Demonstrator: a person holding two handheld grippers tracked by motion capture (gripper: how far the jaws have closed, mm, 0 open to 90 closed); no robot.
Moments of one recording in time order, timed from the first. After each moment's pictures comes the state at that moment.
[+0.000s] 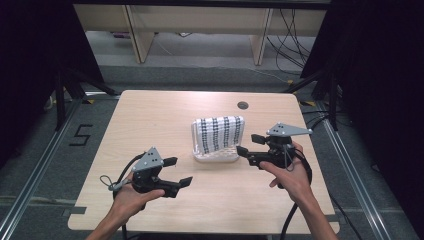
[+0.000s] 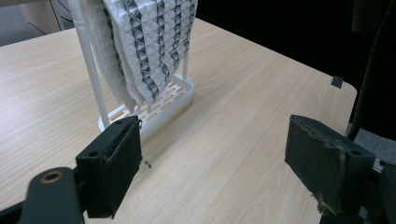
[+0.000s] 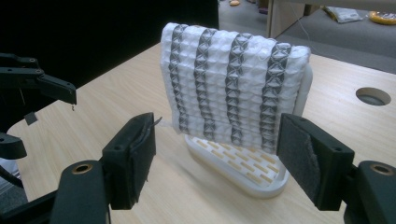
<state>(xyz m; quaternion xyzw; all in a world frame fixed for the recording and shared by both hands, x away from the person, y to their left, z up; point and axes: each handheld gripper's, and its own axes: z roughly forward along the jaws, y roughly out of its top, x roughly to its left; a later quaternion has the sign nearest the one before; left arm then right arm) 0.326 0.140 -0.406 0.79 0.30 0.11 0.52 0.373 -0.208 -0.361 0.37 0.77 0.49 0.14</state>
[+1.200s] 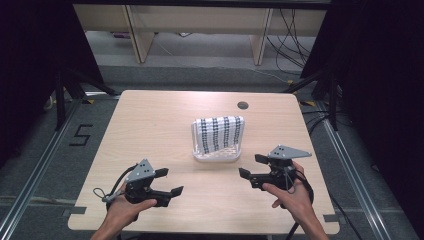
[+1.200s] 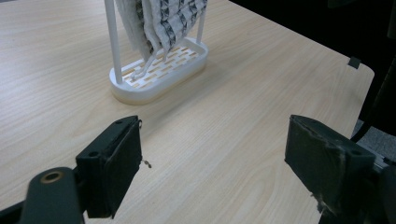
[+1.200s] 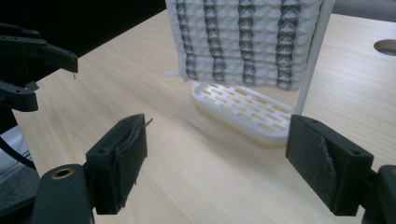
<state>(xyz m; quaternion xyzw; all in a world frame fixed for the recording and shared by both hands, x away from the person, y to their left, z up) 0.314 0.163 -0.441 0.79 0.34 0.10 0.51 0.341 -0.217 -0.405 0.39 0.78 0.48 0.11</state>
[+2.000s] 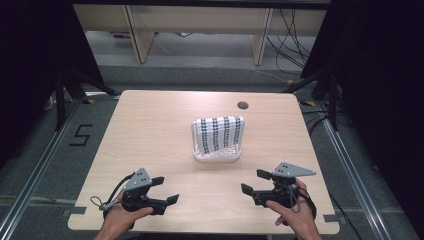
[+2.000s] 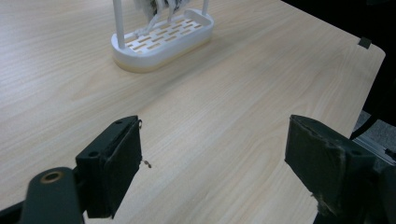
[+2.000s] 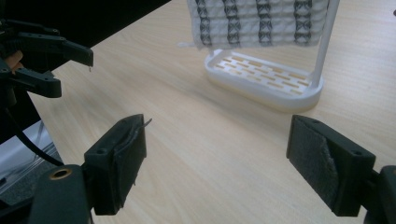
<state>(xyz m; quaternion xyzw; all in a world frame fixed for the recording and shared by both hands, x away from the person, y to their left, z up) 0.301 0.173 -0.466 0.79 0.35 0.09 0.49 0.310 -0.228 -0.434 0.39 0.77 0.49 0.09</state>
